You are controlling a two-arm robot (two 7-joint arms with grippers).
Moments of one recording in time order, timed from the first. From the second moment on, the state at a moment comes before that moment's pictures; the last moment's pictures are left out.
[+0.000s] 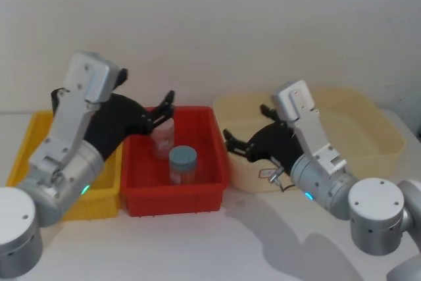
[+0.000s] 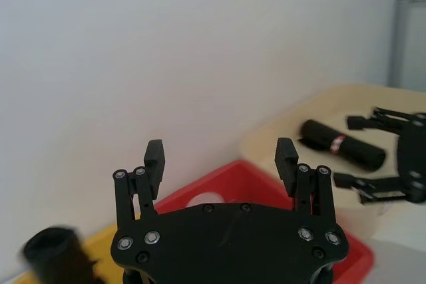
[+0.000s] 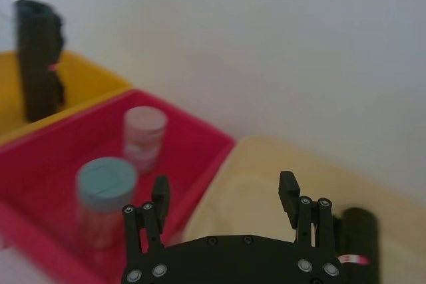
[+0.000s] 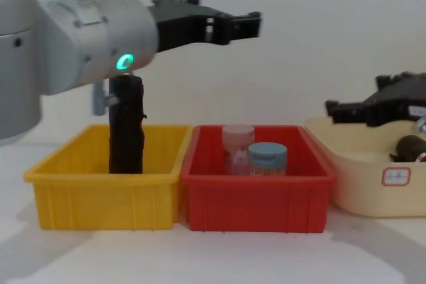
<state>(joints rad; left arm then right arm) -0.42 0.23 0.47 -1.66 -0.18 0.16 -0.14 0.32 0.30 -0.27 -1.56 0.02 0.22 0.25</state>
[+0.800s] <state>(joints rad) -0.18 0.32 0.31 -1.89 -0.07 0.23 0.09 0.30 0.28 -0.35 -1.59 0.07 0.31 0.35</state>
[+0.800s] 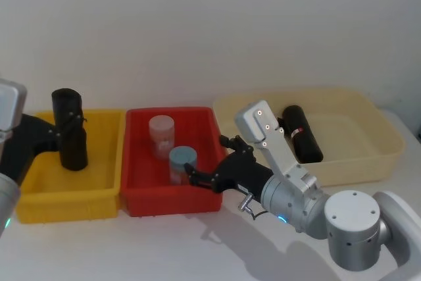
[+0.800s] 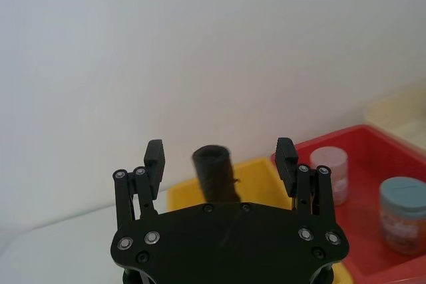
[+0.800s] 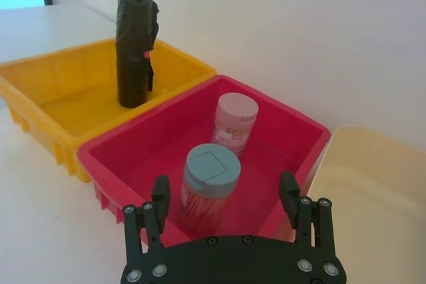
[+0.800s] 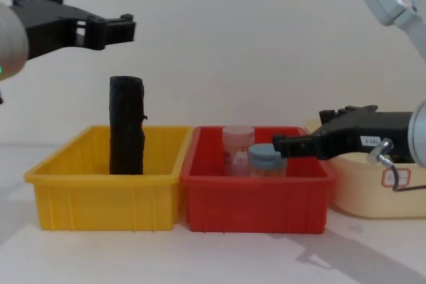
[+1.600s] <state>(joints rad) -0.11 0.34 0.26 -1.95 -0.04 0.24 0.15 0.34 0.25 -0.38 -1.50 0.10 0.31 0.35</state>
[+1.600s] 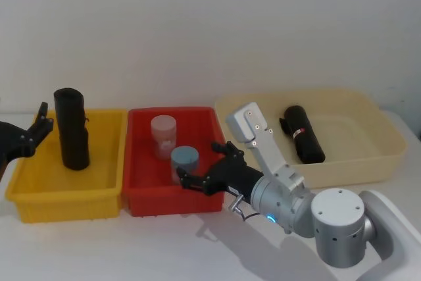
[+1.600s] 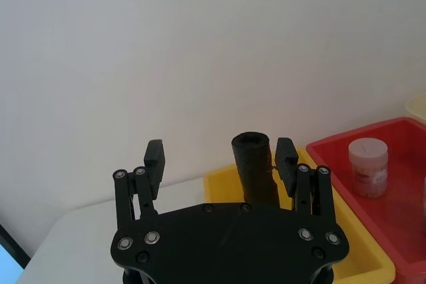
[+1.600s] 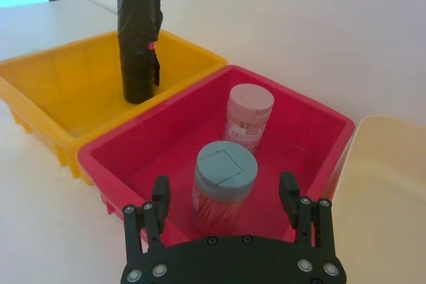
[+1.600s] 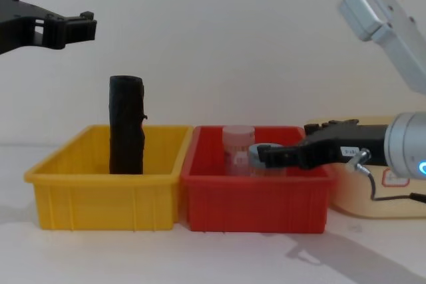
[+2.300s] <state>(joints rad) -0.10 0.34 0.25 -1.96 -0.04 0.25 0.16 0.40 0.20 -0.41 -1.42 0.06 0.29 0.31</state>
